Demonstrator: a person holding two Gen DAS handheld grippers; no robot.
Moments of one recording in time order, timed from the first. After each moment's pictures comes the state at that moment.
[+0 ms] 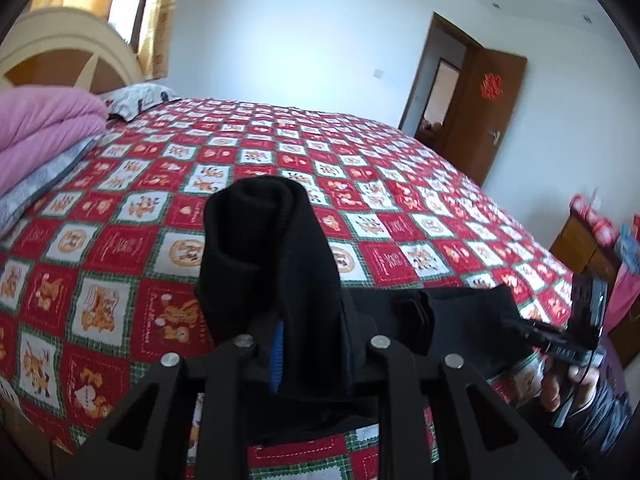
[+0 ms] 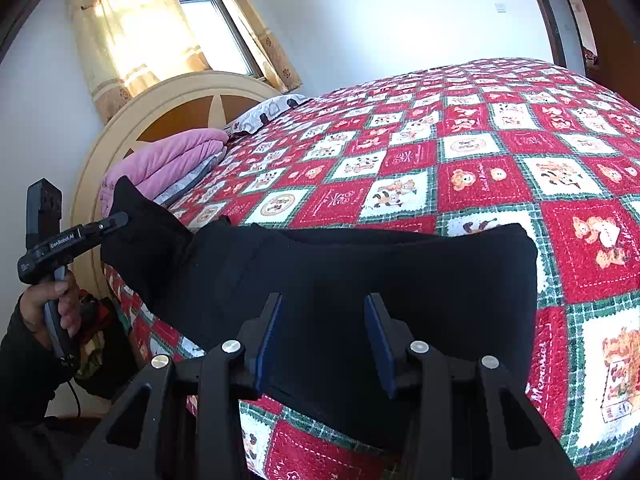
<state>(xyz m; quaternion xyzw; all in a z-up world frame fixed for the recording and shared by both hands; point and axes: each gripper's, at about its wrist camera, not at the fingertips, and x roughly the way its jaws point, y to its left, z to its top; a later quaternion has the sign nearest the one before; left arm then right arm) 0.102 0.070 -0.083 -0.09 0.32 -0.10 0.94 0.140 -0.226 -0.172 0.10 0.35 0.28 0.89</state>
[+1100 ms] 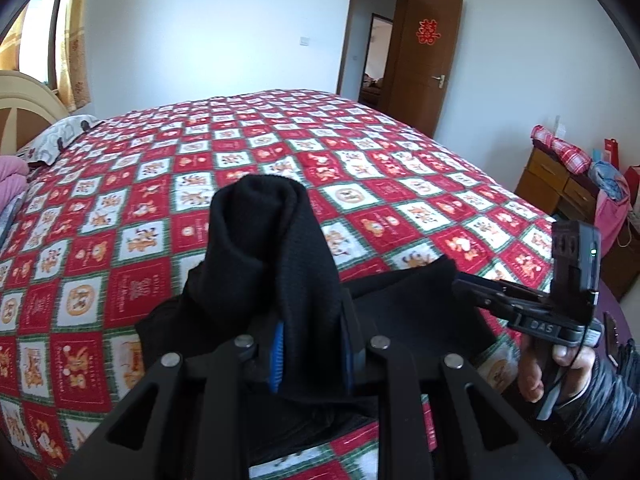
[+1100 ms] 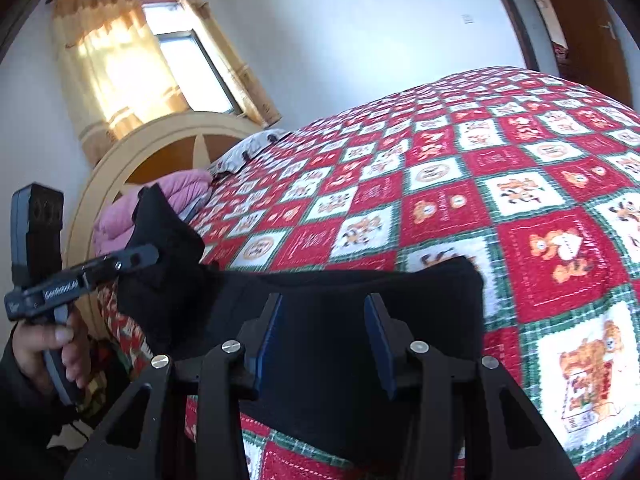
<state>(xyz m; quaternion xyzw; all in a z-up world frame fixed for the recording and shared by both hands) 0.132 -0.062 -0.065 0.00 0.35 -0.19 0.92 0.144 -0.264 -0.158 0.15 0.31 0.24 0.91</state>
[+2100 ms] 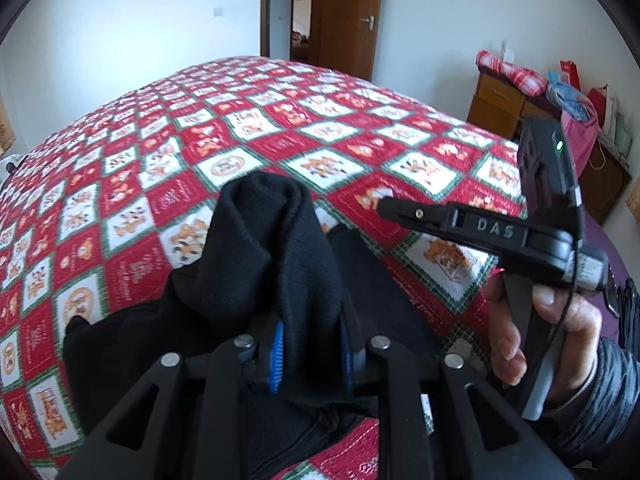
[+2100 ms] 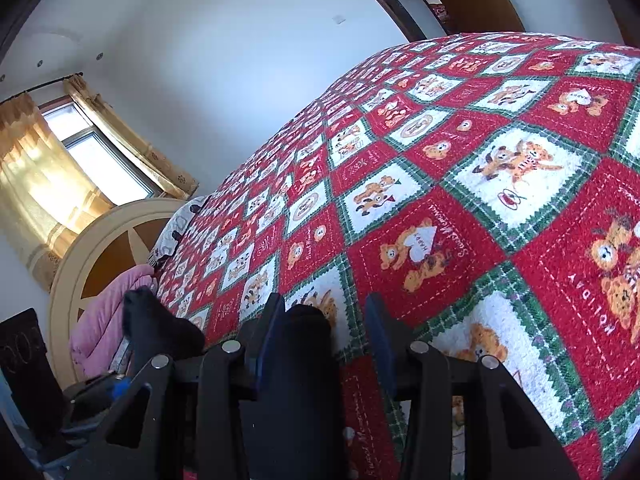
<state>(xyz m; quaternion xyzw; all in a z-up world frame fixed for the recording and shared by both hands) 0.148 -0.205 -0.103 0.09 0.40 -0.28 0.87 0.160 -0.357 -0.174 0.31 0.31 0.09 0.89</state>
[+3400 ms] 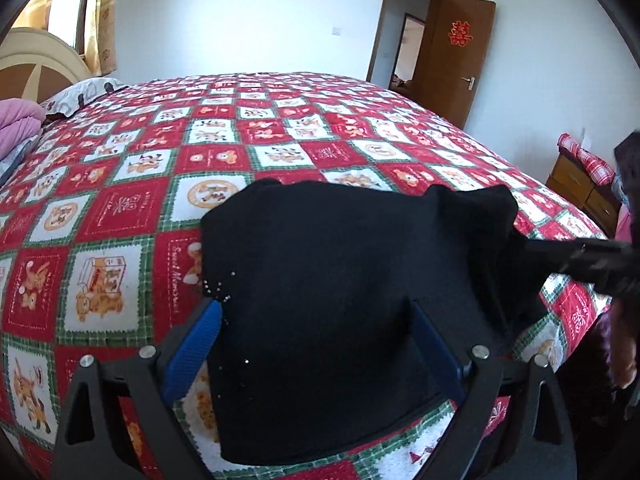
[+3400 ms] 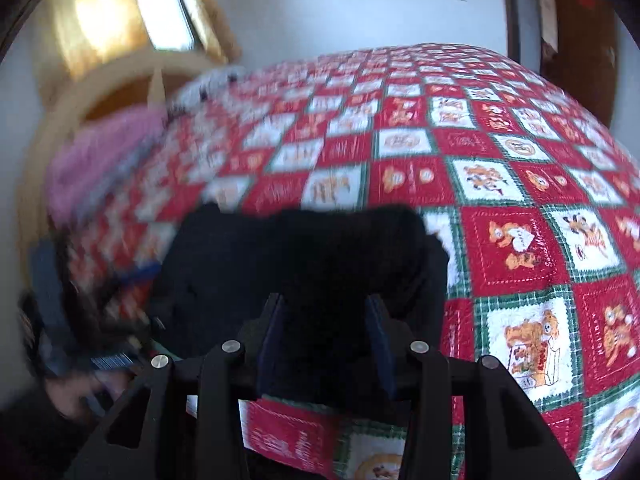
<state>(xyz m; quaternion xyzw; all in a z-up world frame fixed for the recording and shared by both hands) 0.120 -0.063 -0.154 -0.03 0.36 -0.14 0.92 0.140 -0.229 -0.137 0.02 0.43 0.15 0.89</state>
